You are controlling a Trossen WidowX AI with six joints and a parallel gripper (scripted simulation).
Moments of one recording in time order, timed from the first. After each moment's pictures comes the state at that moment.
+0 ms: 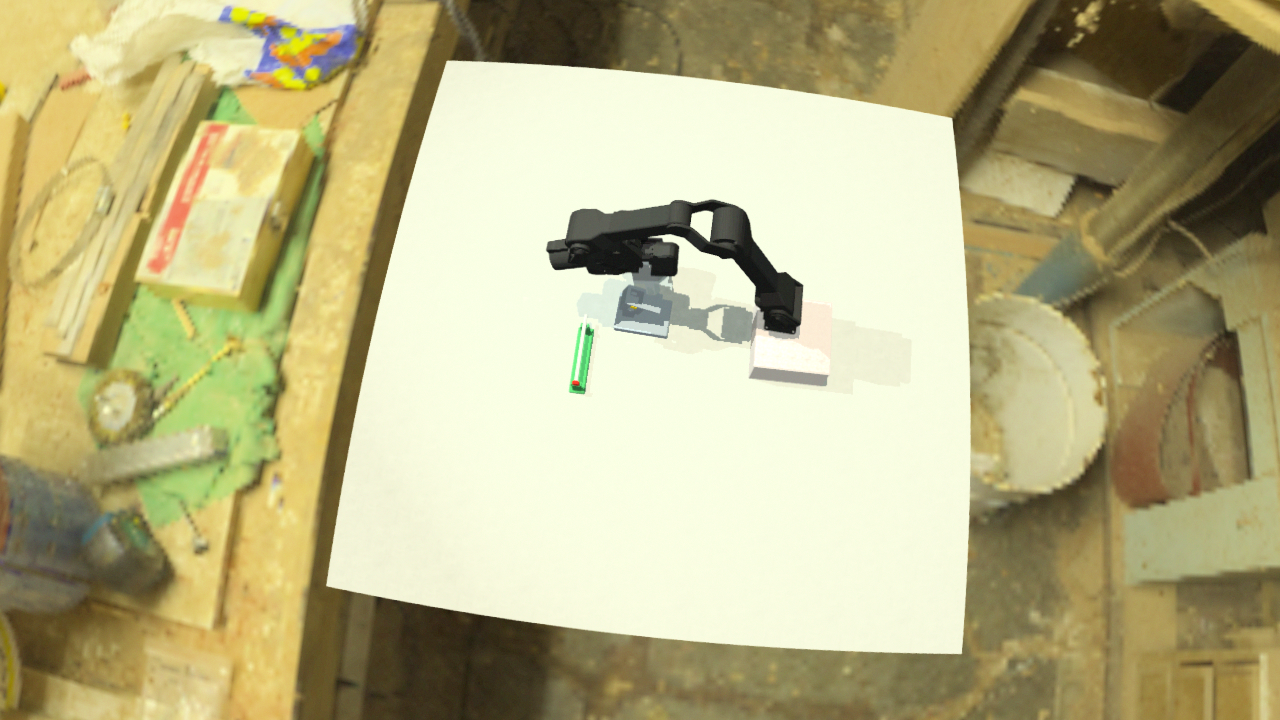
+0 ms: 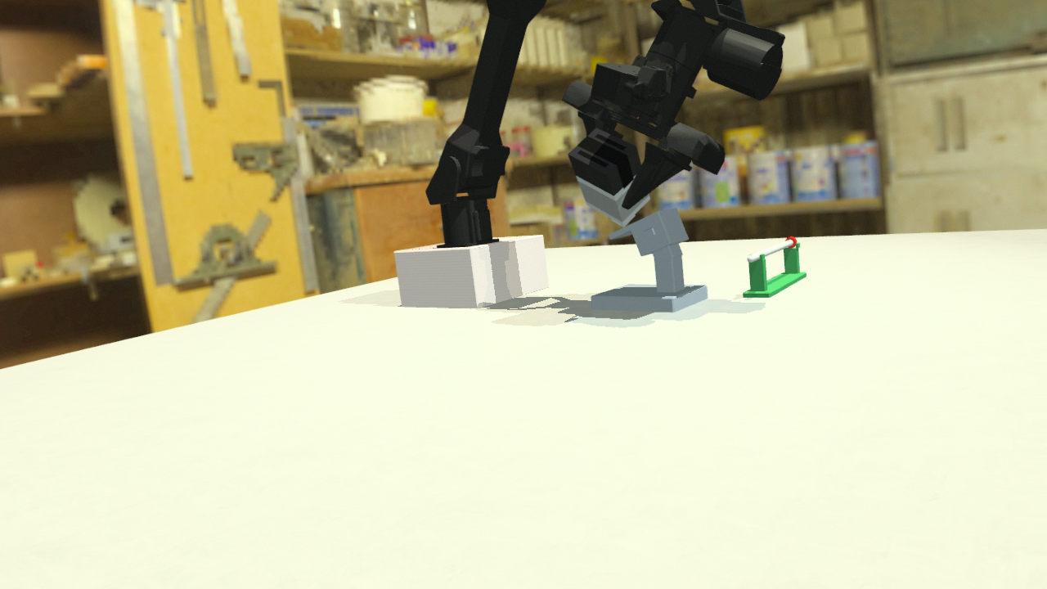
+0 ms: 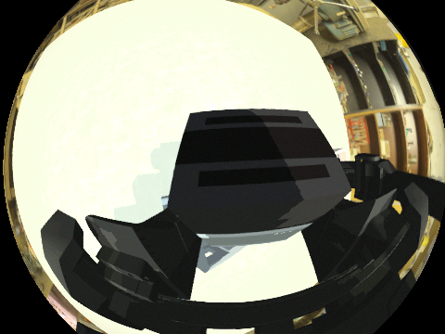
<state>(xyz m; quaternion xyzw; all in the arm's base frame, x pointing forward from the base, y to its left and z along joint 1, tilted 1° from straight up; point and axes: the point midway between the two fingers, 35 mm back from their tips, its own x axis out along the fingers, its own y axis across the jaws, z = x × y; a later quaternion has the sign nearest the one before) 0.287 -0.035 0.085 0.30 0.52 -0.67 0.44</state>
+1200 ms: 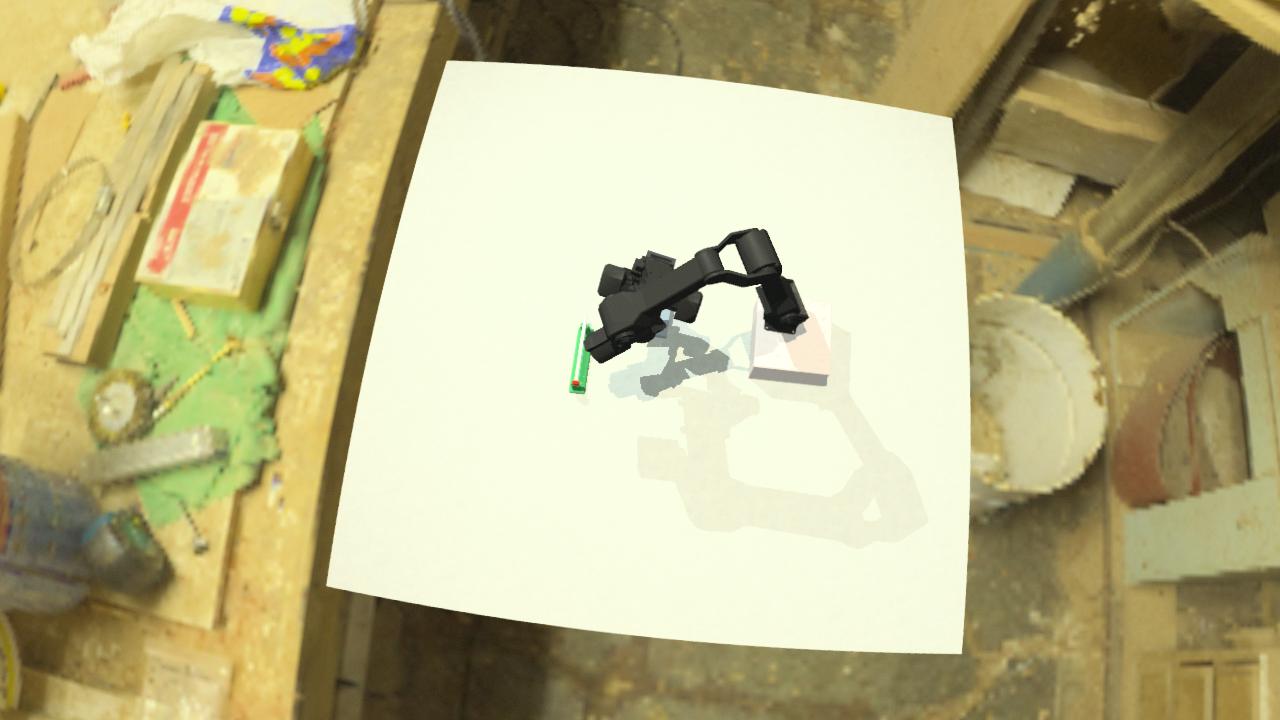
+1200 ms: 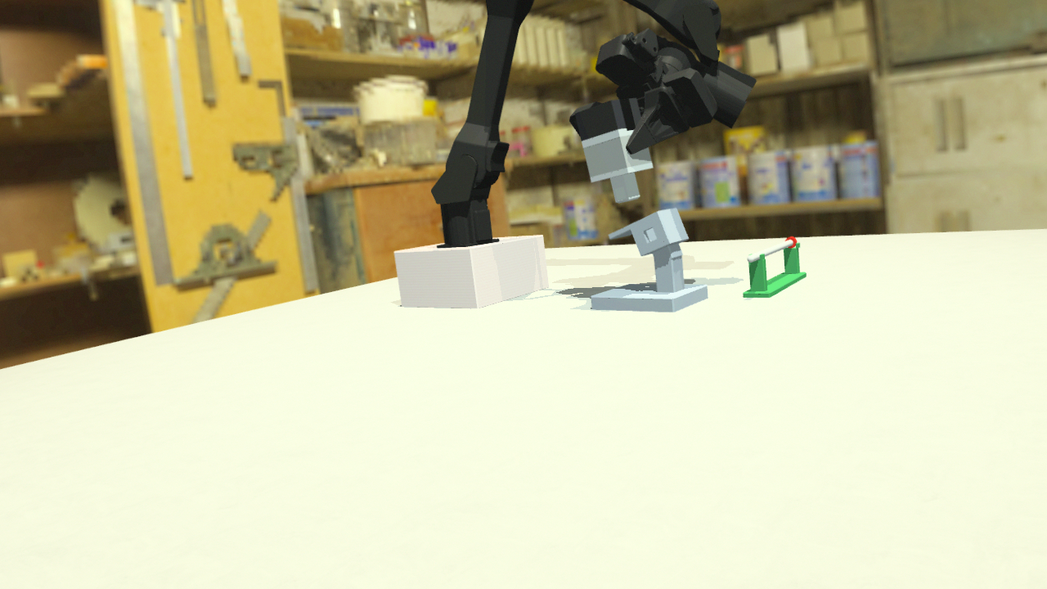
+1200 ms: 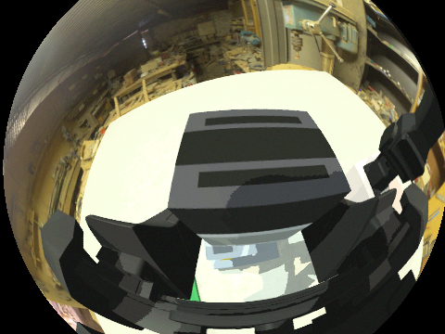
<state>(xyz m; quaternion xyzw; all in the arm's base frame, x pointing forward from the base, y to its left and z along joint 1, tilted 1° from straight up) 0.260 0.015 0.118 0.27 0.17 -0.70 0.64</state>
